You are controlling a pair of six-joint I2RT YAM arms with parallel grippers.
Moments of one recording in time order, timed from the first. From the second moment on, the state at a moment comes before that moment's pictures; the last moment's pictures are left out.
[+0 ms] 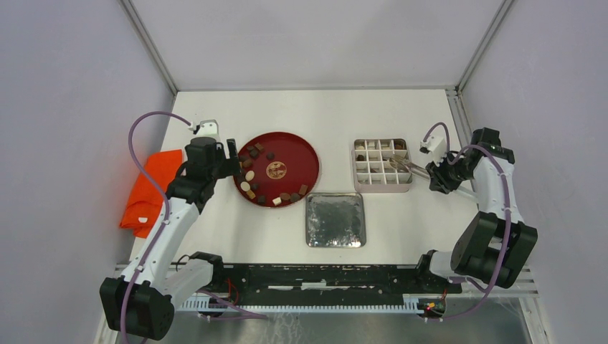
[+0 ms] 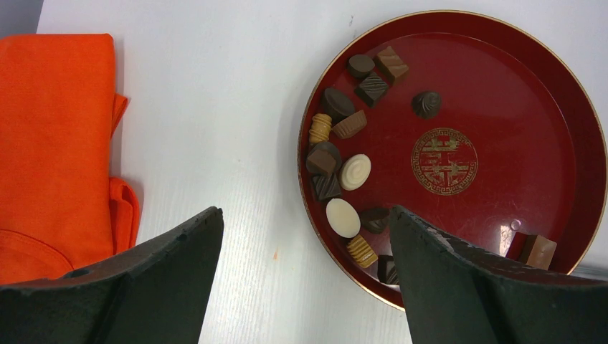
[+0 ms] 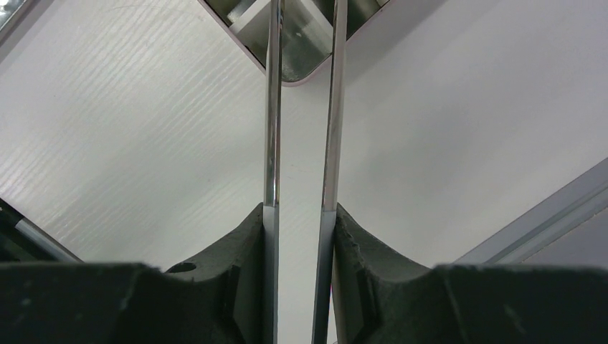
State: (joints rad) left arm -0.19 0.98 0.81 -0.43 -0.26 -0.19; right arm -0.37 1.35 1.05 -1.01 -0.52 -1.16
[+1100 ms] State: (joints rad) left arm -0.19 0.98 0.81 -0.43 -0.26 -0.19; right arm -0.38 1.37 1.06 -1.06 -0.56 -1.20
